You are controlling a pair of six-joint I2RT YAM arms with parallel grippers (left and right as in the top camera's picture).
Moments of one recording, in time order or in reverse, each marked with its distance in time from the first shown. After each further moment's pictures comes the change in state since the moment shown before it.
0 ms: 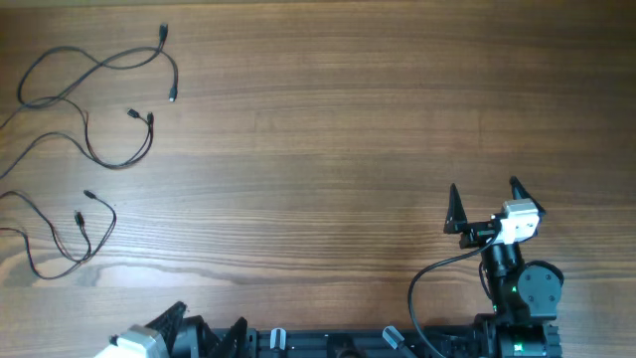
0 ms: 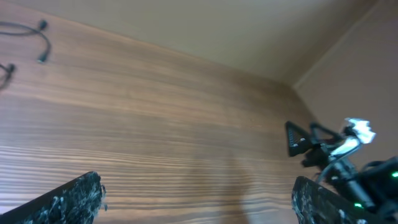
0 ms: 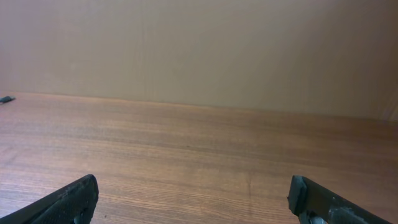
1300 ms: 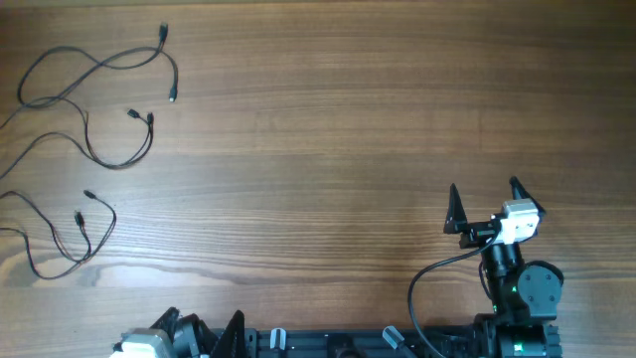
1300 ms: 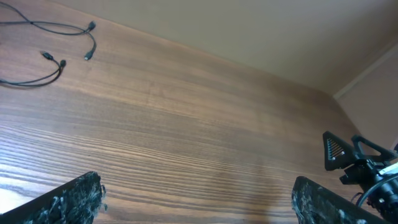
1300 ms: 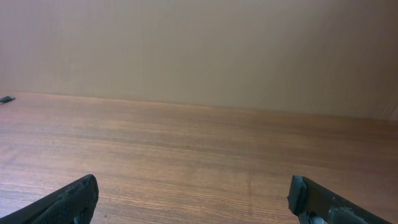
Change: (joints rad) left arm 0.168 0.000 0.042 -0.100 -0.017 0.100; right arm 0.000 0.000 0.000 0.000 0.000 0.000
